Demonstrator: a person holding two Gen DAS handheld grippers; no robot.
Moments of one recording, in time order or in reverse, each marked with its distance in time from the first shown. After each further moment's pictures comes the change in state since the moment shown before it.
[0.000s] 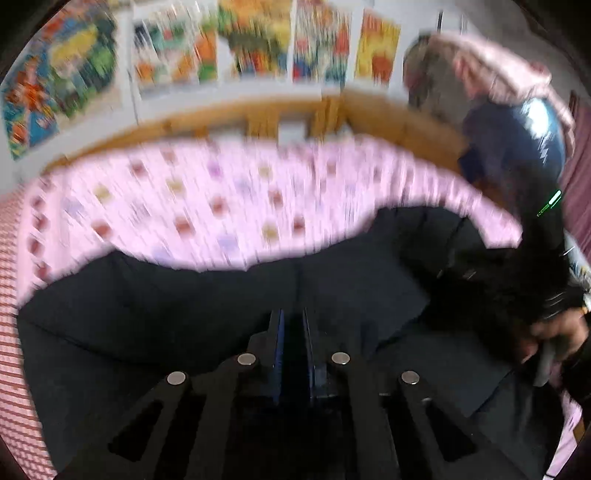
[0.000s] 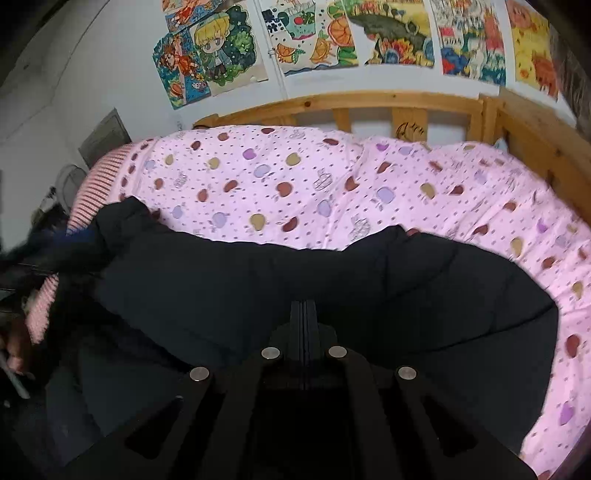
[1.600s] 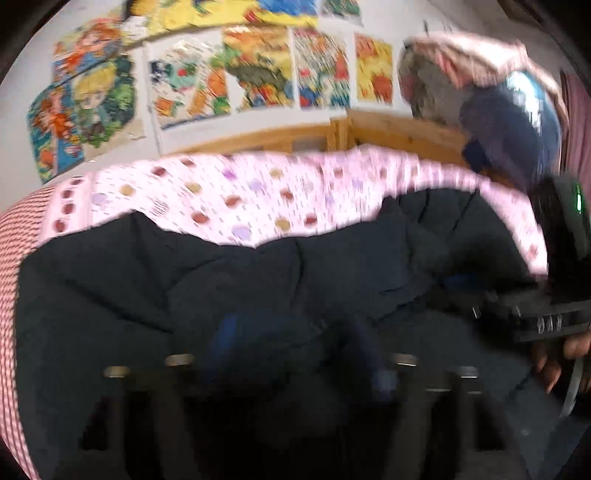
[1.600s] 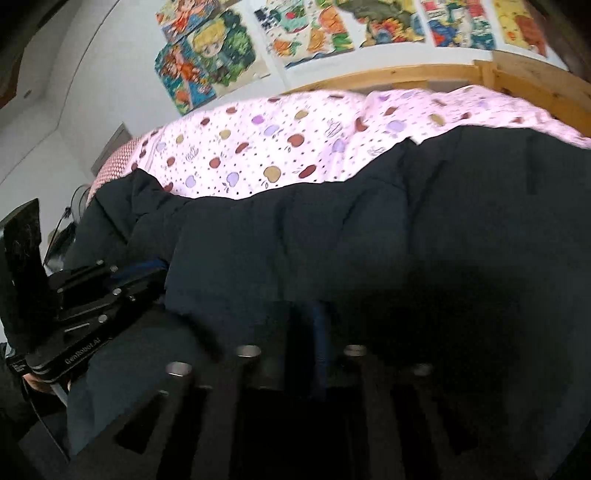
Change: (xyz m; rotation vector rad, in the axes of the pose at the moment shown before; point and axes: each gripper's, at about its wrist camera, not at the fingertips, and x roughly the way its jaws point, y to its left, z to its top) left arm -0.027 -0.019 -0.062 0.014 -0.264 0.133; right arm 0.008 0.004 -0.064 0.098 -0.037 0.084
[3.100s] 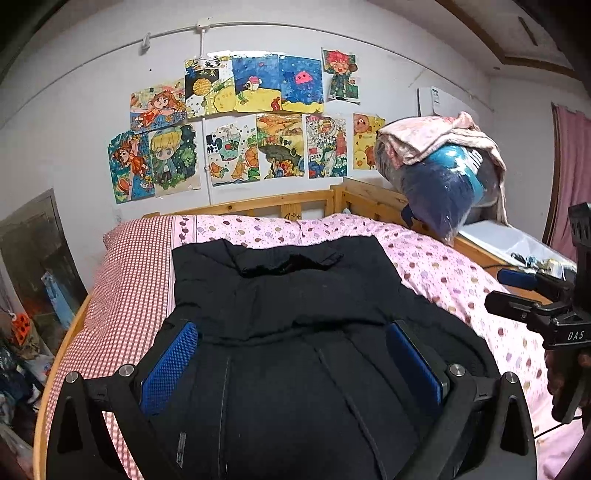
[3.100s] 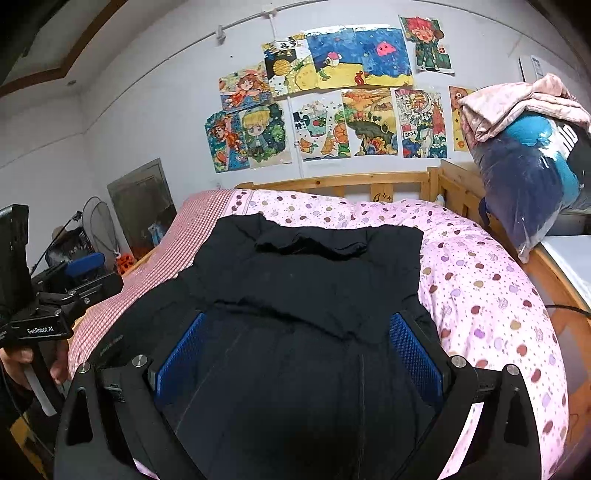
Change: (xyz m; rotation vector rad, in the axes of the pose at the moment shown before) left arm -0.357 -0.095 -0.103 -0.043 -0.166 0.084; right arm -0.354 0.120 -0.164 -0.153 -0.300 -0.166
